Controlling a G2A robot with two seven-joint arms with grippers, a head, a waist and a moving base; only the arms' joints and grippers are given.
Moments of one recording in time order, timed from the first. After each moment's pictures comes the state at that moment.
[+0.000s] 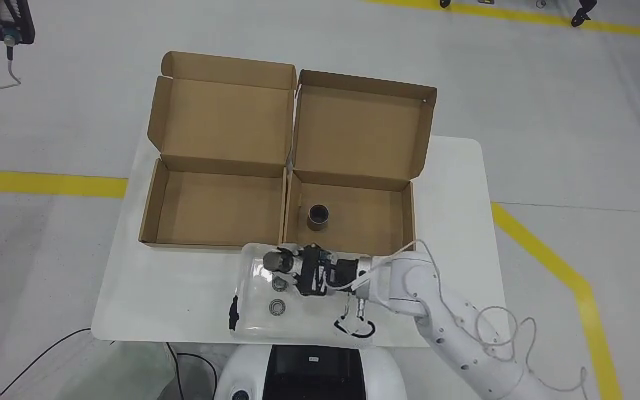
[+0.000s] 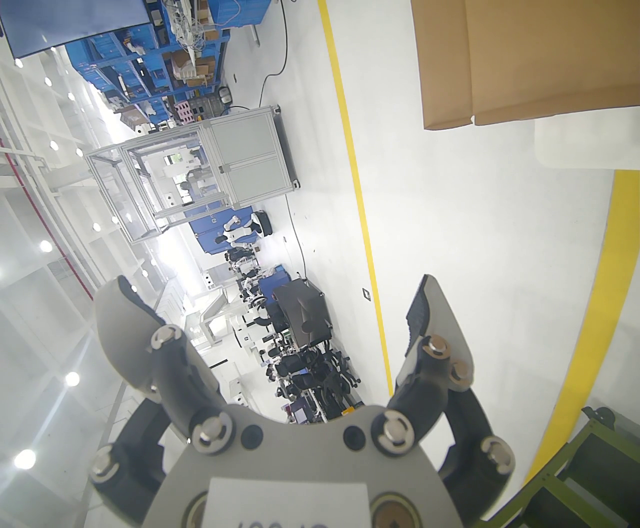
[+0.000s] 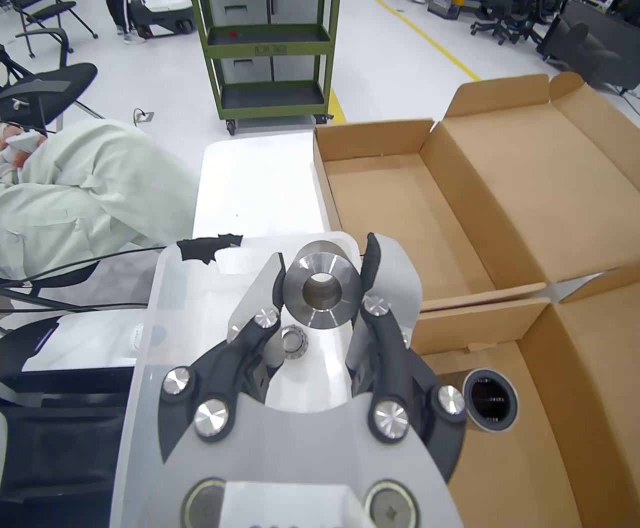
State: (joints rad) left arm 0.11 -0.38 -0.87 -1.29 2.37 -0.77 0.65; right arm -1.18 -1.22 0.81 -1.73 -1.27 -0.73 0.13
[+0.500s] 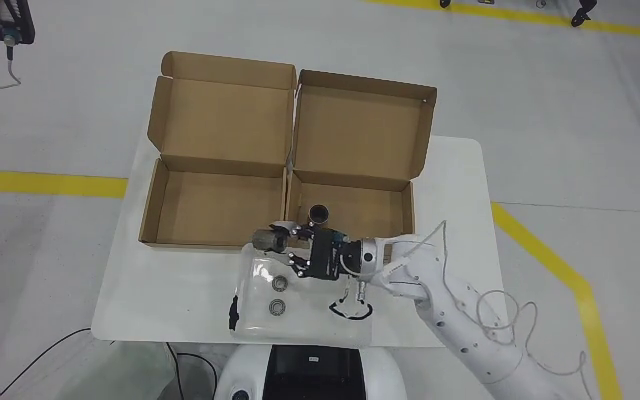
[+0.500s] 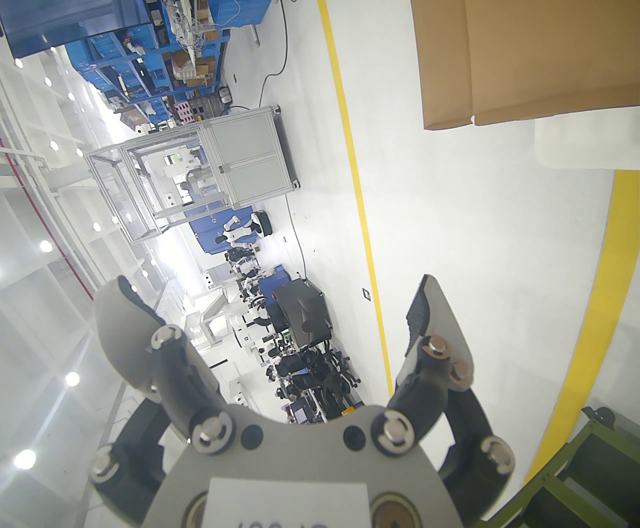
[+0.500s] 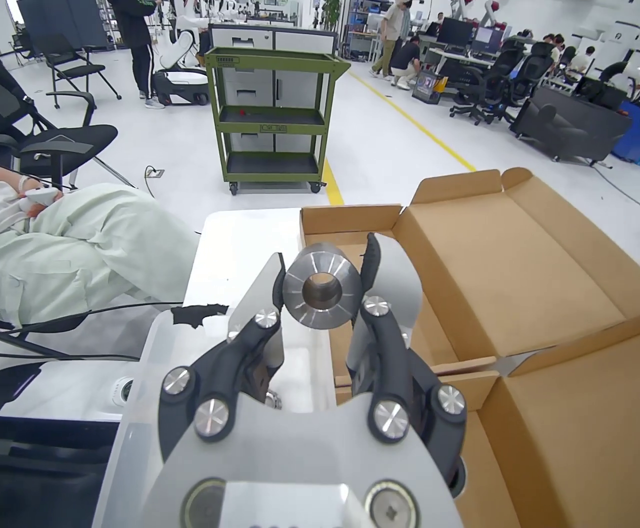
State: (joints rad) left arm 0.11 -0.38 -0.87 -1.29 2.37 -0.77 0.65; right arm -1.10 -1.24 0.83 -1.72 -1.25 -0.74 -0.03
